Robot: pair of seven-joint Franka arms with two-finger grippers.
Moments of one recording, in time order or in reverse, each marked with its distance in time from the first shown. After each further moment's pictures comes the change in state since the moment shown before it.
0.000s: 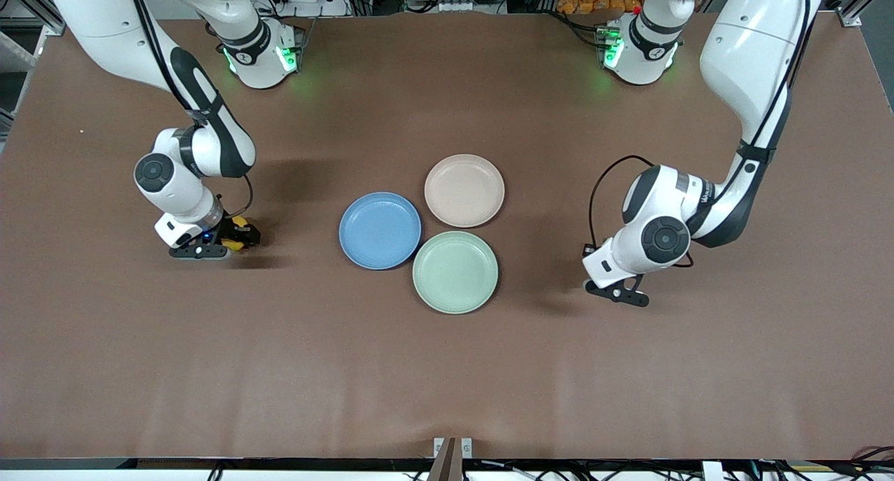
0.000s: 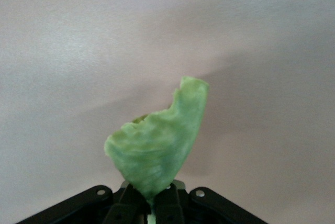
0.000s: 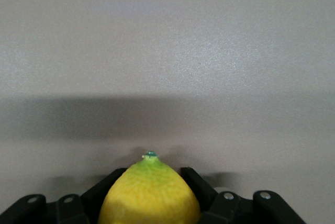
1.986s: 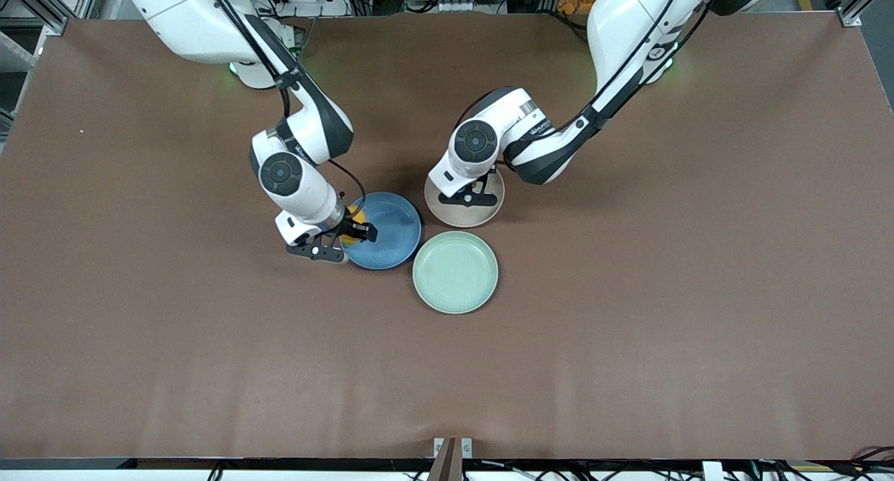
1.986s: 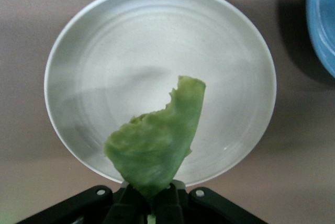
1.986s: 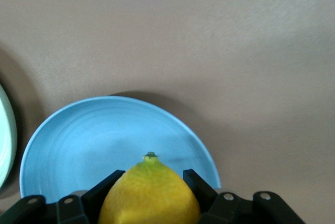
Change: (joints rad) left arm -0.227 0.087 -0.323 -0.014 -0.052 -0.006 -0.702; right arm 0.151 0.077 0.343 0.367 -0.055 -0.358 0.727
